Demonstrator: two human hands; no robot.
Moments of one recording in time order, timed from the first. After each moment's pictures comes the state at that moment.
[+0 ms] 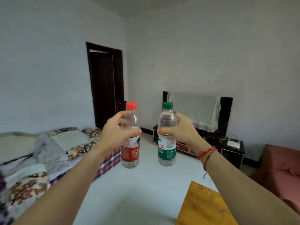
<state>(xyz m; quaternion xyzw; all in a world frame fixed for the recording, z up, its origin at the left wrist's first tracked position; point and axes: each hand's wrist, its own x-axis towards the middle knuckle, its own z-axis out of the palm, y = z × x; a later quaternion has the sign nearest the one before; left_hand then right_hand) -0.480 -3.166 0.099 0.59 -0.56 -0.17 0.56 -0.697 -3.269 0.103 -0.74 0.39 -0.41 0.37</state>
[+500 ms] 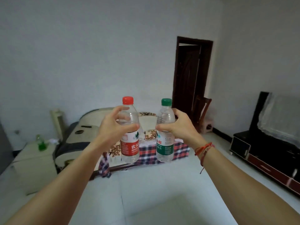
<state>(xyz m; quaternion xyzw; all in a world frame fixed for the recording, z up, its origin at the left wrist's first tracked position) -0.384 -3.023 0.085 0.73 -0.34 0.00 0.59 -0.499 -3.230 0.088 -0.81 0.16 -0.27 0.49</state>
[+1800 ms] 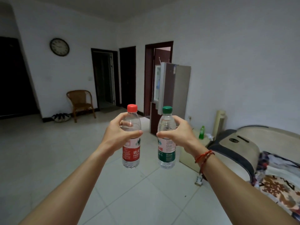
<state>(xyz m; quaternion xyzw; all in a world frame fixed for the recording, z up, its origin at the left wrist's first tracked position) -0.547 -2.588 0.062 0.79 0.12 0.34 0.49 -0.411 -2.772 0.067 -0.78 -0.31 0.03 0.54</state>
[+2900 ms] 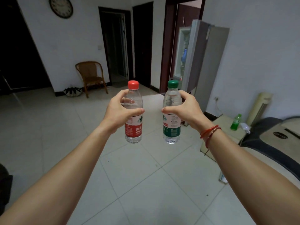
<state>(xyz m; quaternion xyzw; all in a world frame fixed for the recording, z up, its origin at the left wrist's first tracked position) -0.312 -2.324 0.011 0.78 0.20 0.35 0.47 -0.163 -2.499 0.028 -0.78 -0.34 0.06 0.52</state>
